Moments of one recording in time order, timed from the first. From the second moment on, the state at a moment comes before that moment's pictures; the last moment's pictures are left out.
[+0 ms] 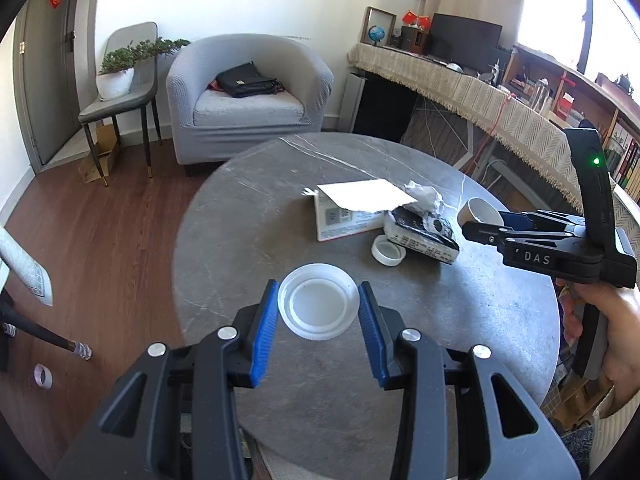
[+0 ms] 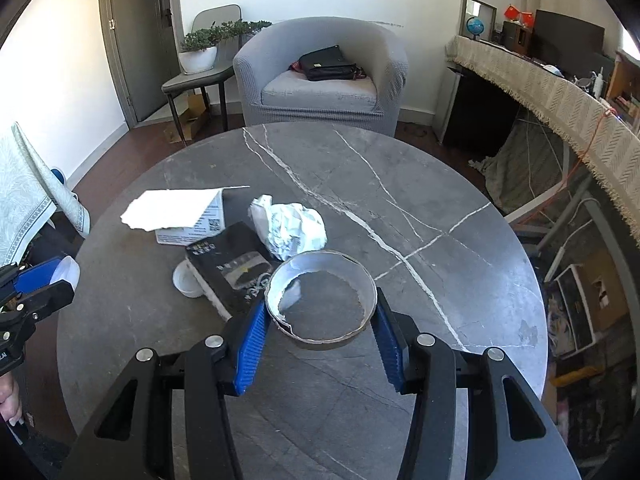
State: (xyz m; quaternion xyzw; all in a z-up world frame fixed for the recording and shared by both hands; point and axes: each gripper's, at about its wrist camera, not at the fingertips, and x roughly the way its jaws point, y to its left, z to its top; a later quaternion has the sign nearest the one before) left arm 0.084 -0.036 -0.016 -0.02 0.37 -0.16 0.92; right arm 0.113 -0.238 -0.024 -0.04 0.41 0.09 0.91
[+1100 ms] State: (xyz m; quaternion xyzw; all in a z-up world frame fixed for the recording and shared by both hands) left arm 0.072 0.146 -0.097 -0.08 0.45 -0.03 0.89; right arm 0.098 -0.031 0.000 -0.03 0.37 0.29 0.88
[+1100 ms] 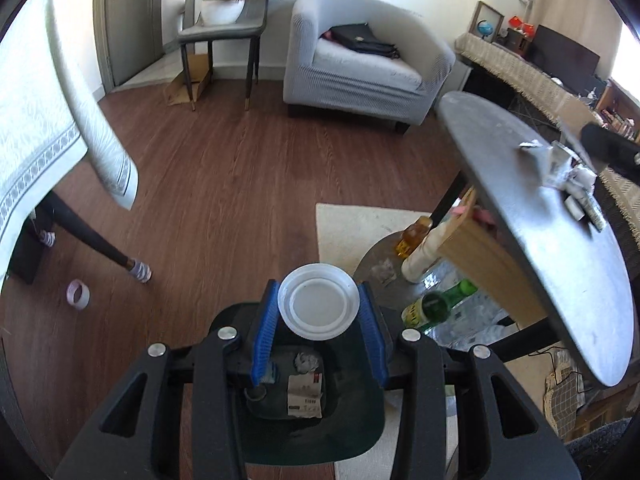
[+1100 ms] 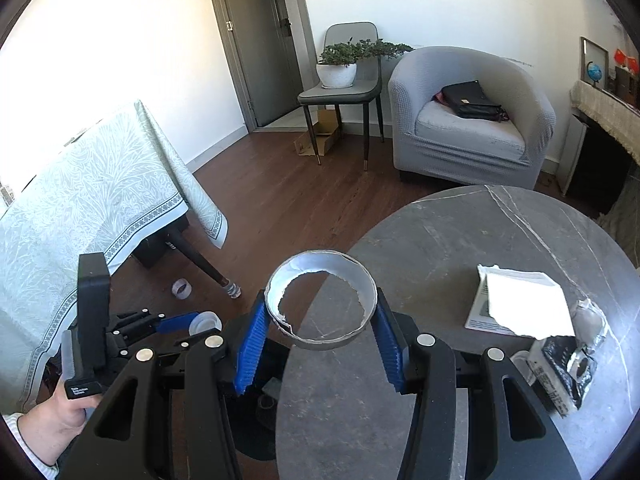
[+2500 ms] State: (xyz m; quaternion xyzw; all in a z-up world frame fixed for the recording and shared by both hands) left arm 0.043 0.208 -0.066 -0.10 0.42 0.00 0.90; right arm 0.091 0.114 -0.125 -0.13 0.49 0.35 0.79
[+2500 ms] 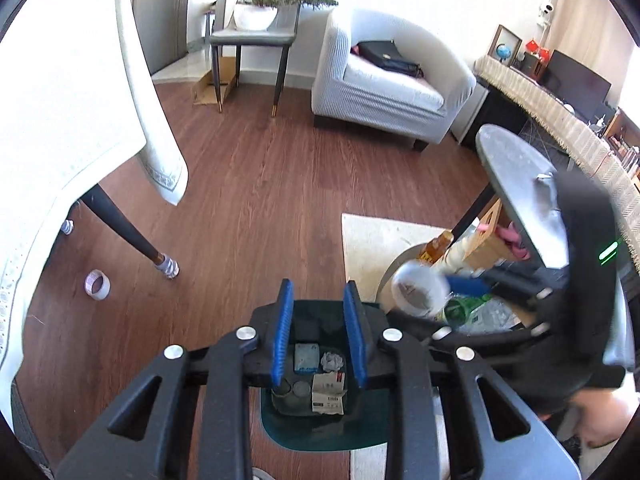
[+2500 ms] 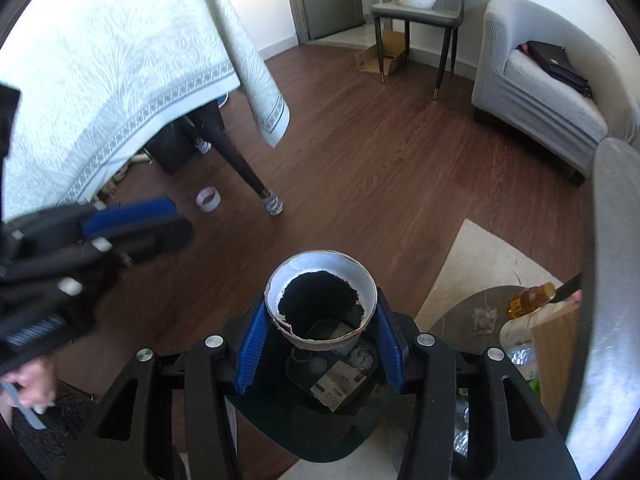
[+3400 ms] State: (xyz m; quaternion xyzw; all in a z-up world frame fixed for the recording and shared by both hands) left arm 0.030 0.194 -0.010 -0.09 0.36 -0.01 0.93; right arm 0.066 0.122 -0.258 -0.21 0.61 0.32 0.70
